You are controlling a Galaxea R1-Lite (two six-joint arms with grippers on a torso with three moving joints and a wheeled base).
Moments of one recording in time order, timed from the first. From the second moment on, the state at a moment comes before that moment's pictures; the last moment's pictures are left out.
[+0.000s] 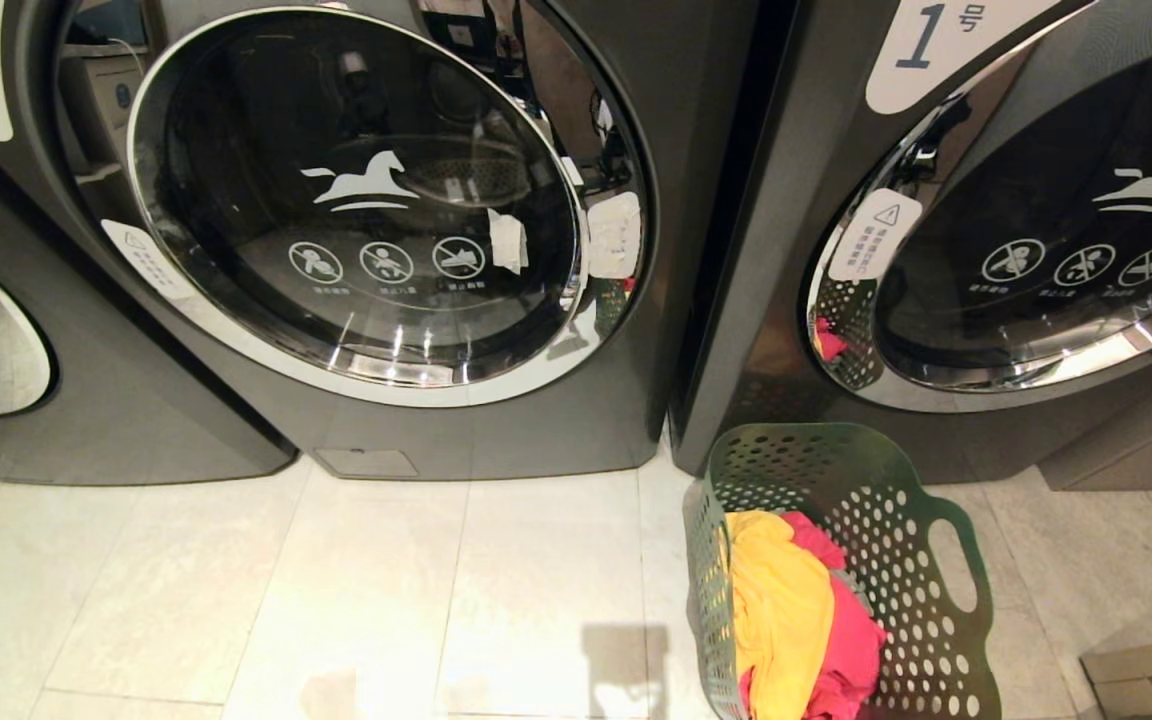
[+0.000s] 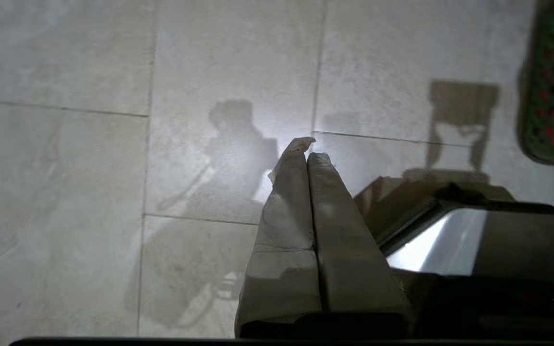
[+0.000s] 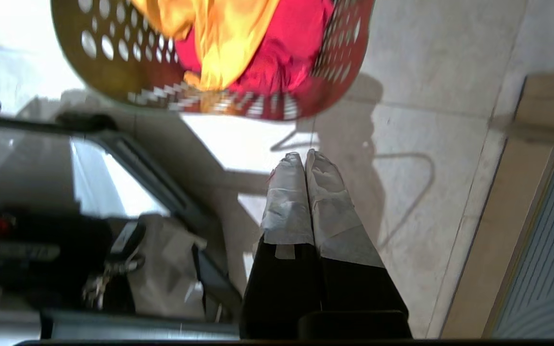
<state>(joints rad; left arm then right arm) -0.33 0.59 -0.05 -0.04 0.28 -0.18 -0.03 0.81 0.00 -0.16 0.06 -0.11</state>
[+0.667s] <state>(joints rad) -0.09 0.39 -0.03 0.07 0.02 0.04 -0.04 0.30 0.00 0.01 0.04 -0.15</state>
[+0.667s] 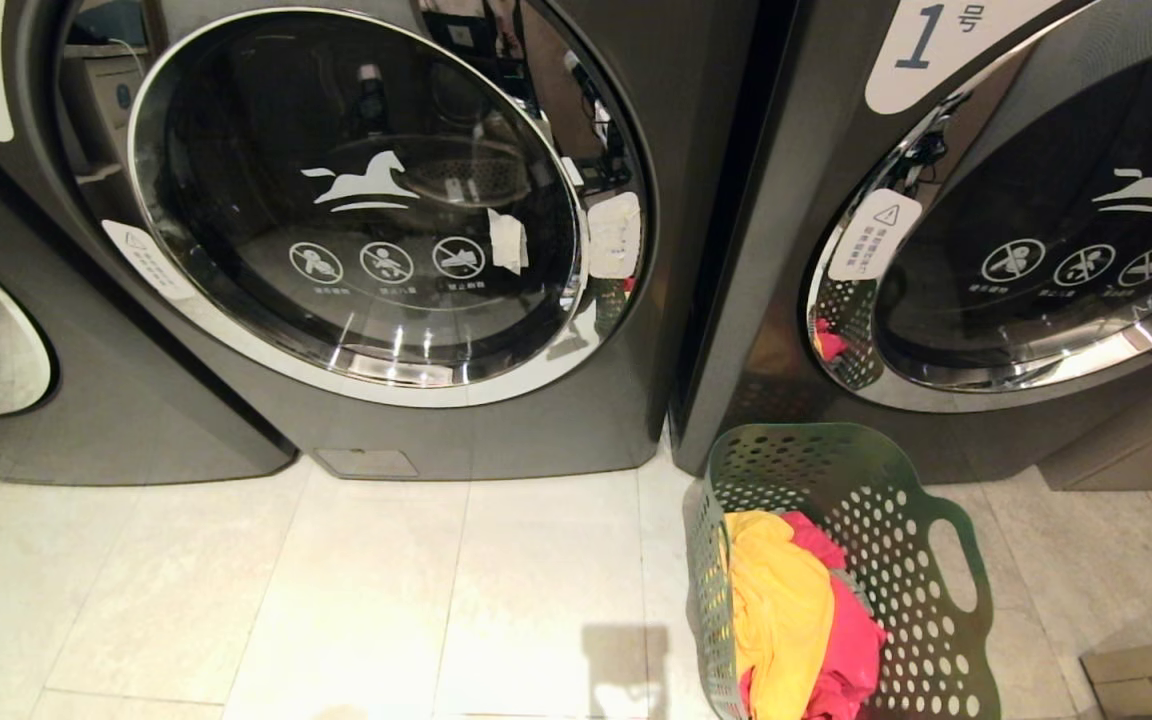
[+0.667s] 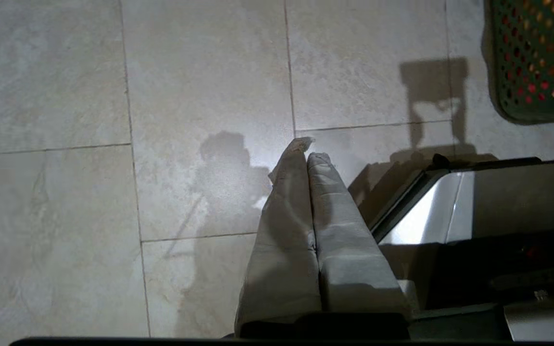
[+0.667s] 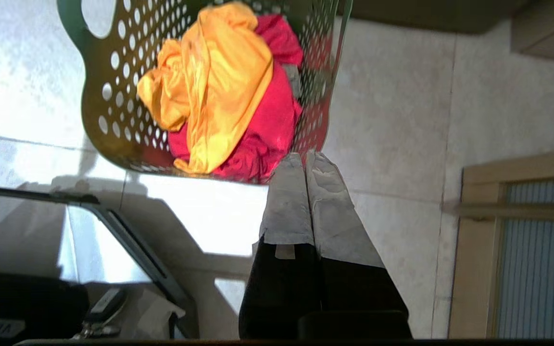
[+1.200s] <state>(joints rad) 0.06 0.27 -0.02 0.07 0.00 0.06 -0.01 0.07 0.00 0.01 0.04 -0.16</state>
